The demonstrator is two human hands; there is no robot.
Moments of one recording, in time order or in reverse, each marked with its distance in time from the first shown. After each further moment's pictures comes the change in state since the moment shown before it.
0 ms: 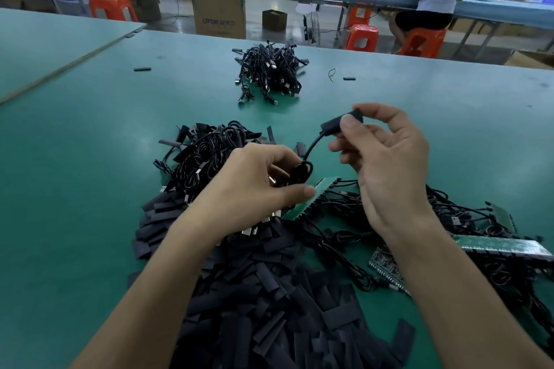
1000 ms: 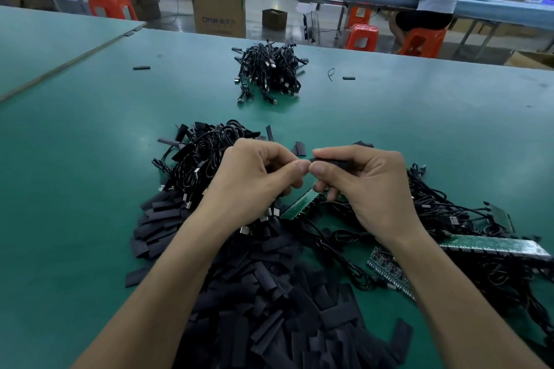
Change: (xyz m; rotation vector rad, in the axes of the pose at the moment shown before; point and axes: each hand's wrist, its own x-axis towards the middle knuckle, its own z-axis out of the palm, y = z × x) left_hand 0.004 0.000 0.009 -0.128 0.145 0.014; right_hand -0.010 0.020 -0.016 -0.192 -0.271 -0.030
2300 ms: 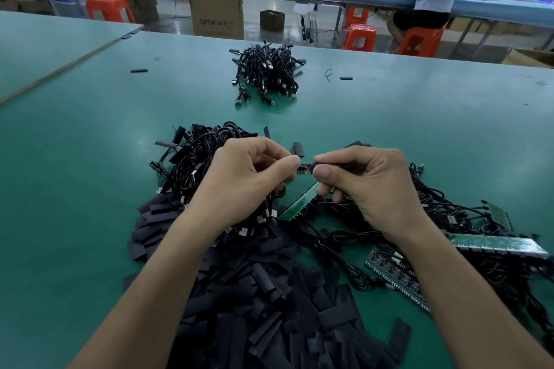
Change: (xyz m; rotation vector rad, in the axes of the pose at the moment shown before) left_hand 0.000 -0.003 -0.006 -0.049 -0.001 -0.035; right_hand 0.003 -0.002 -0.014 -0.046 -0.073 0.040
